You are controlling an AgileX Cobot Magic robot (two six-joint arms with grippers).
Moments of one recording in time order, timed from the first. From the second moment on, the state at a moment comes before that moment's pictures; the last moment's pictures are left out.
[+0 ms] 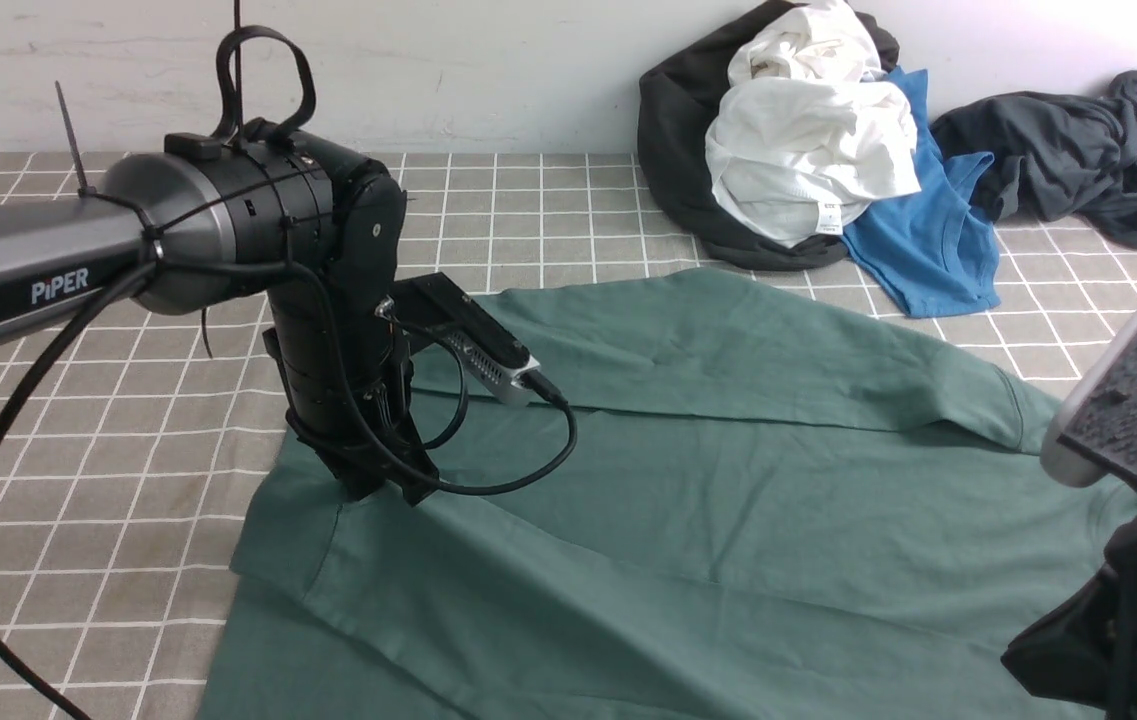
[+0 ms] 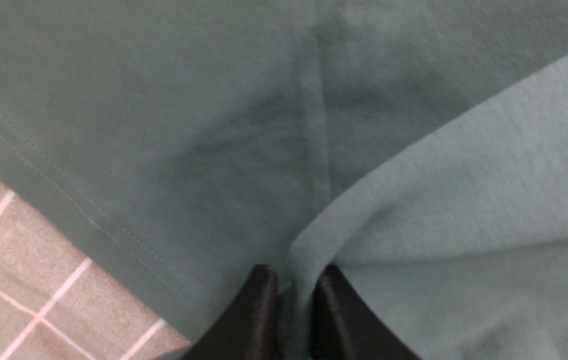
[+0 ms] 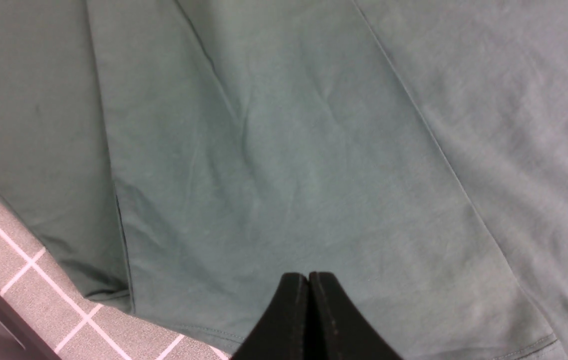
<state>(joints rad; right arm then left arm) 0.48 1.04 -0.82 0.17 1.09 -0.39 -0.39 1.95 -1.43 0.07 1.04 0.34</state>
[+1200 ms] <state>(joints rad) 0.48 1.13 -0.88 0.03 1.01 -0.38 -0.16 2.39 -2.03 -0.18 1.01 0.17</state>
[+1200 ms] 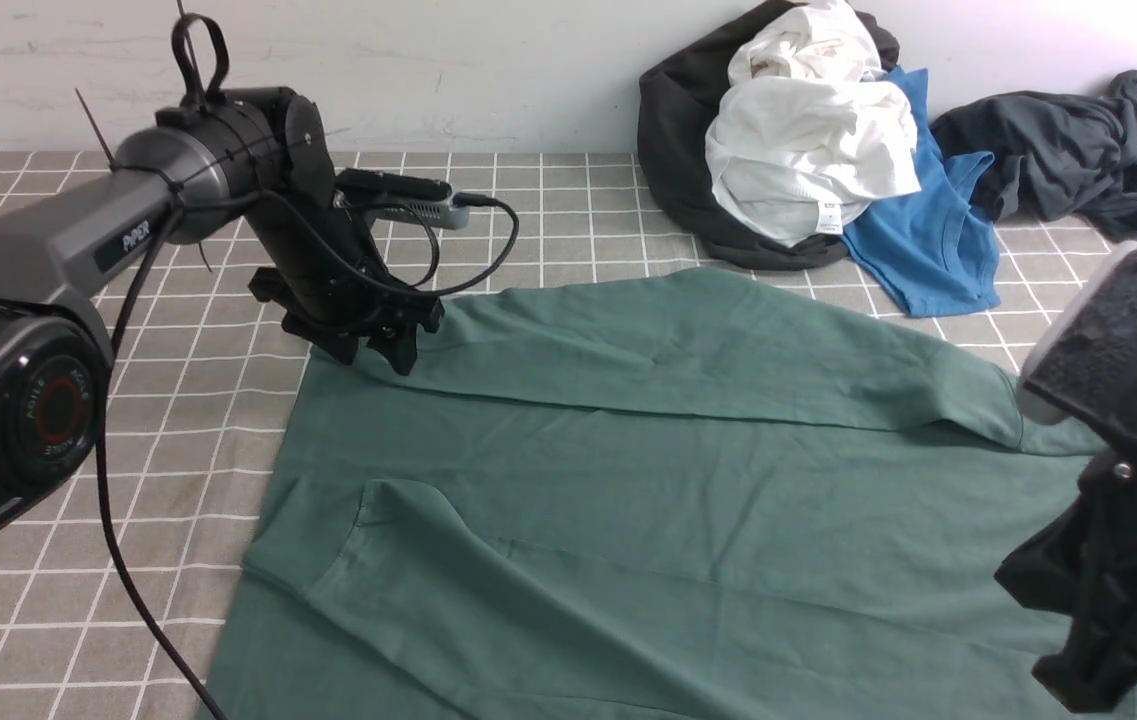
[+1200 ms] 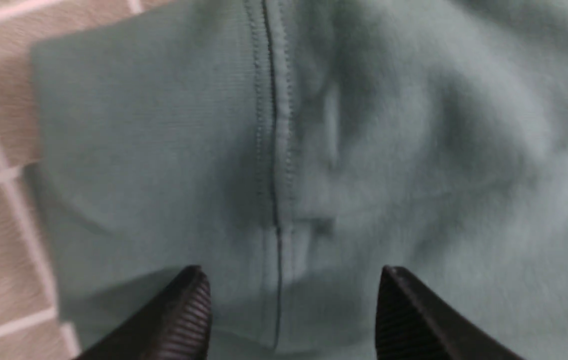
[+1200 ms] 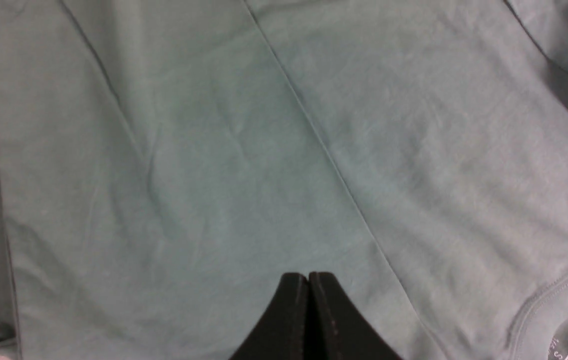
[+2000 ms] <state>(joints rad) 0.48 1.19 -0.89 0.03 1.00 -0.36 -0.17 2.35 -2.11 -0.18 1.12 0.20</state>
